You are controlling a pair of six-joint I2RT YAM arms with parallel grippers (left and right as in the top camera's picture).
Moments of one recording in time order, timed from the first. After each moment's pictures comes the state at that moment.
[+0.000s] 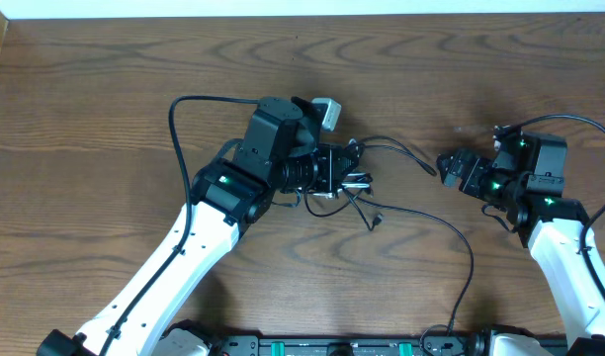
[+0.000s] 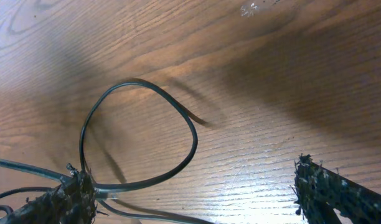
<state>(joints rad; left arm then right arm) -0.53 1.35 1.11 -0.45 0.53 -0.53 -0.11 1.29 0.71 -0.34 -0.36 0.35</state>
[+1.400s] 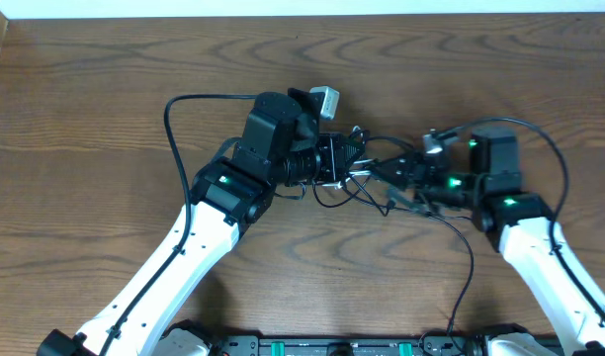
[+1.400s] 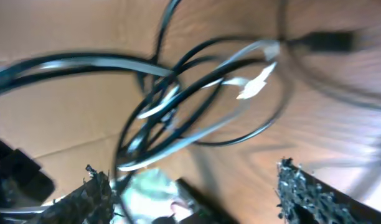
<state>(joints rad) -0.53 1.36 1.11 -0.33 0.54 -0.63 0.17 1.30 0.73 -0.22 -0.91 0.94</state>
